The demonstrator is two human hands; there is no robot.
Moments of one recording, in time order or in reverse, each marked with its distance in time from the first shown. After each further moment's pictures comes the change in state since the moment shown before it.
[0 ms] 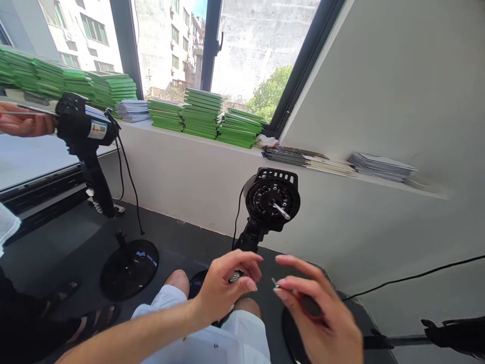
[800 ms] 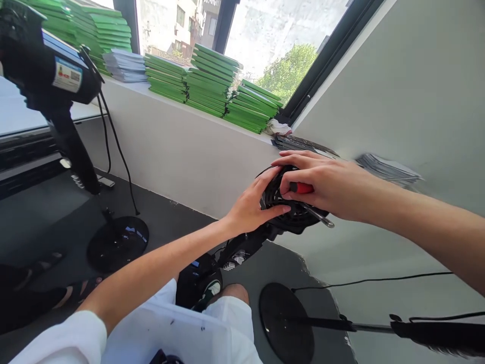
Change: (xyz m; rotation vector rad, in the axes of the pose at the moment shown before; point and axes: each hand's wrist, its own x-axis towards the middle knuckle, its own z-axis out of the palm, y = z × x) left_hand 0.151 -0.034 -0.023 0.340 -0.022 0.306; right_hand 0.230 0.053 0.004 -0.596 -0.859 -0.495
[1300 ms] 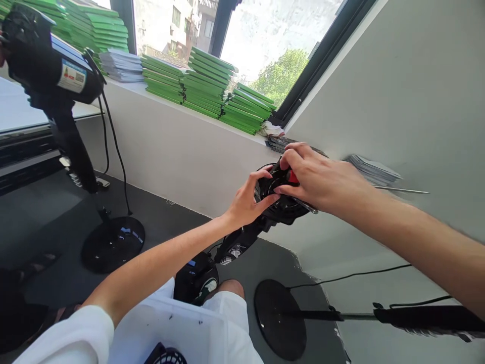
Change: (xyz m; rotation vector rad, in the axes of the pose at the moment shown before) left_hand -0.001 -0.003 0.011 -0.050 0.145 0.036; right_hand -0.001 -0.012 0.008 -0.285 0.088 0.279
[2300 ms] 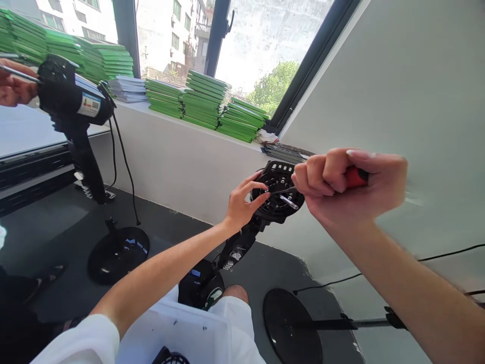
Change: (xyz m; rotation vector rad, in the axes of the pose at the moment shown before) left_hand -0.003 0.018 0.007 0.090 0.135 -0.035; right_hand -0.024 -0.049 -0.053 1.542 0.529 0.024
